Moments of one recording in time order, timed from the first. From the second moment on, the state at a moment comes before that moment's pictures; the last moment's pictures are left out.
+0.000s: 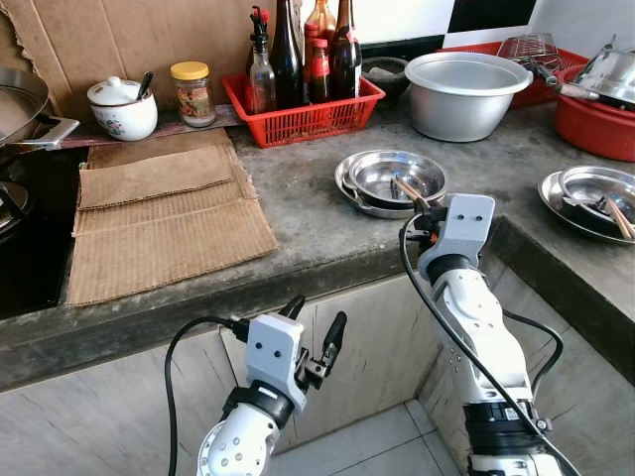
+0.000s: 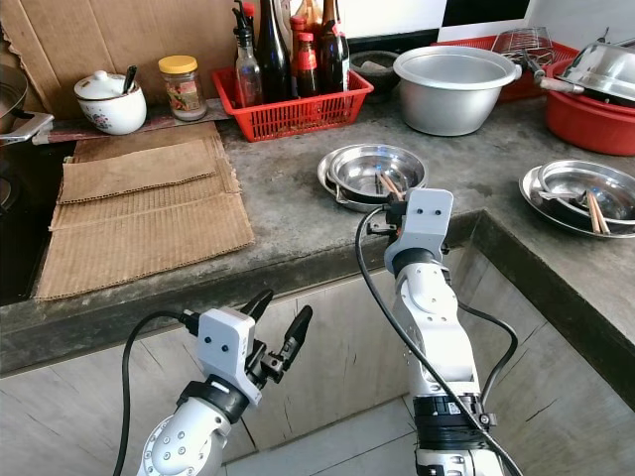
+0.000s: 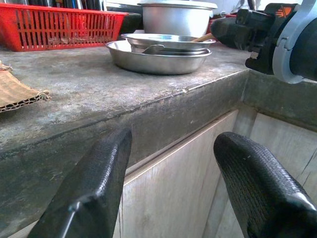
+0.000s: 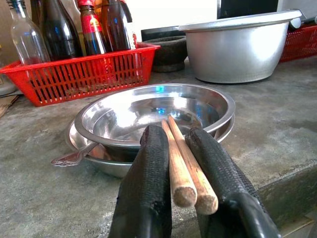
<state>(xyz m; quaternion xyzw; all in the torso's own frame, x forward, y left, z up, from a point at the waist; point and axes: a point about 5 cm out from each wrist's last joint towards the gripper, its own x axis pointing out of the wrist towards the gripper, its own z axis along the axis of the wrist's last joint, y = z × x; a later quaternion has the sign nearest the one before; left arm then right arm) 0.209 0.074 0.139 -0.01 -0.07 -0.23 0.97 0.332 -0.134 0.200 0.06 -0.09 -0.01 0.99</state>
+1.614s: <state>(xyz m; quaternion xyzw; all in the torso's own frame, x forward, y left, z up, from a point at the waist) 0.216 0.083 0.136 -0.02 -0.06 -0.19 0.98 0.296 -0.122 0.235 0.03 -0.21 0.01 0.98</state>
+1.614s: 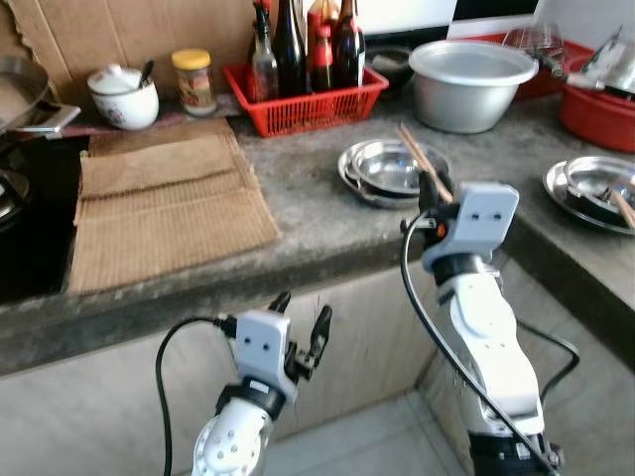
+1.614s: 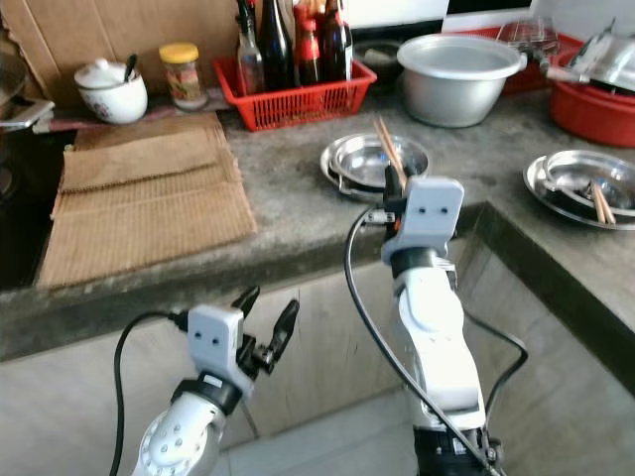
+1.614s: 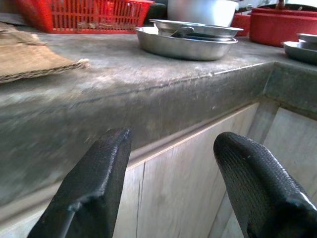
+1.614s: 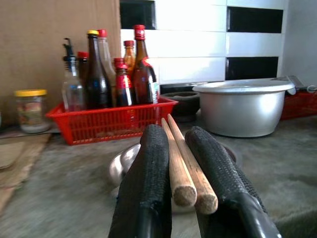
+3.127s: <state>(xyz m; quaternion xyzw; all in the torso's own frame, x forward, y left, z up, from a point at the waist) 0.217 0.081 0.135 -0.02 -0.06 -0.19 0.98 0.279 -0.125 0.194 0.02 -0.13 0.01 0.99</state>
